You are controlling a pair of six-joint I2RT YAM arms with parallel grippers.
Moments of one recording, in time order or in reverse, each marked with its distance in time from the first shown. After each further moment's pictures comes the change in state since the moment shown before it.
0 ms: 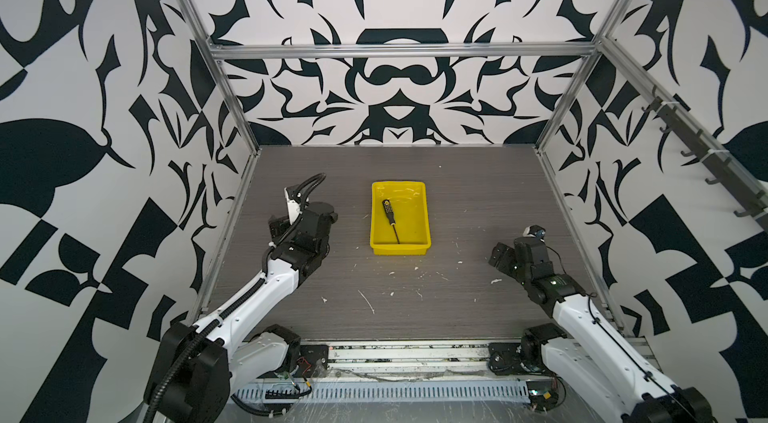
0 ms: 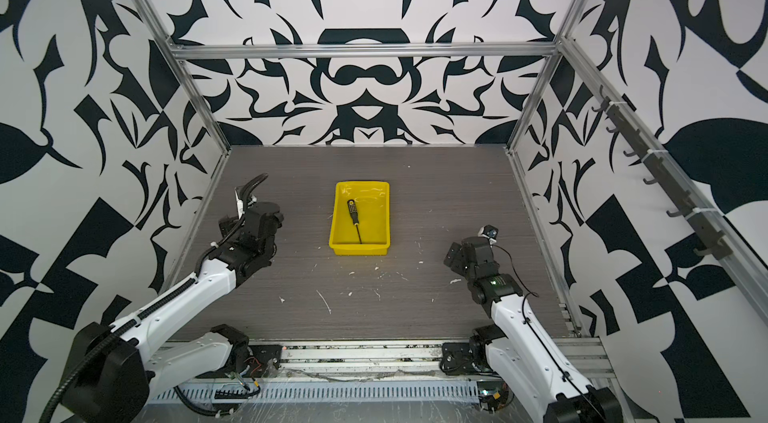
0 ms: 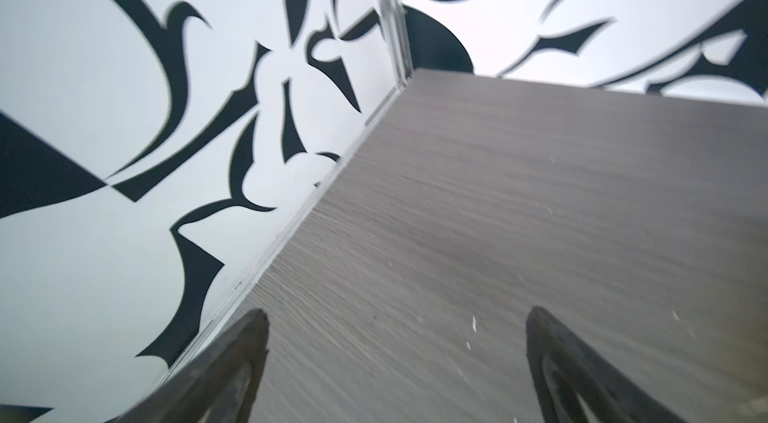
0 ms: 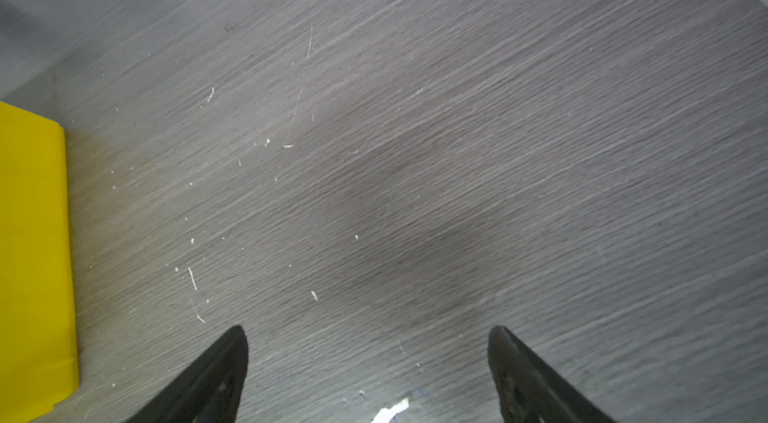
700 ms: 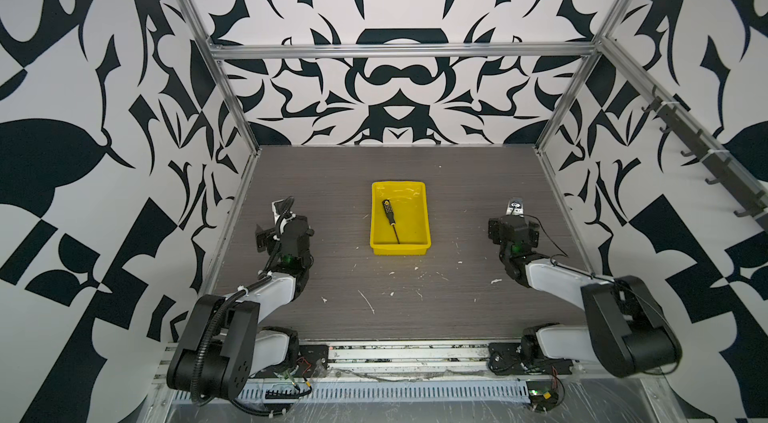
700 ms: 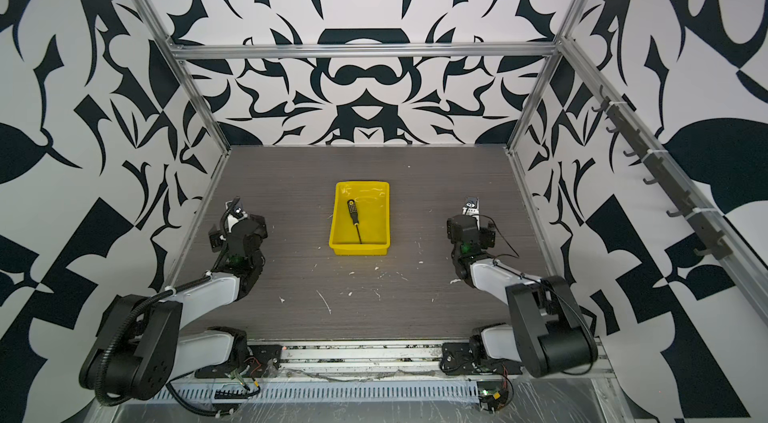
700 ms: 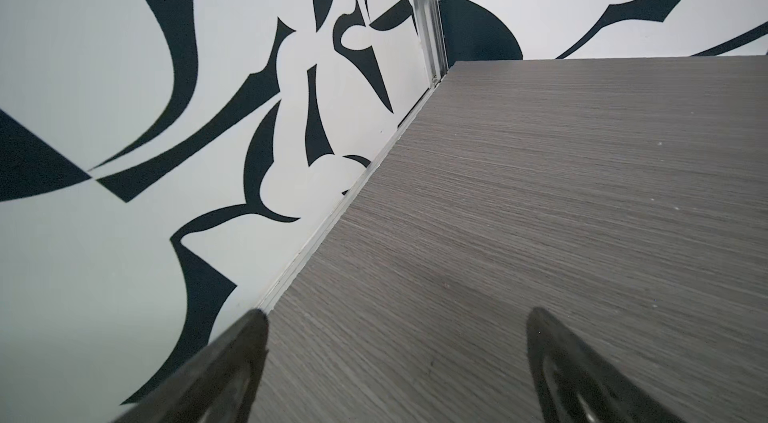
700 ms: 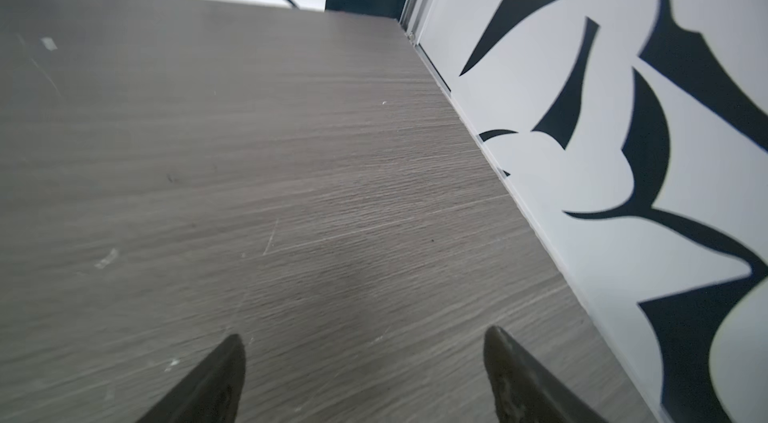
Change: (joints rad) left arm 0.254 0.141 -0.319 0.665 0.204 0.257; right arm 0.000 0.578 0.016 0.843 0.363 -0.568
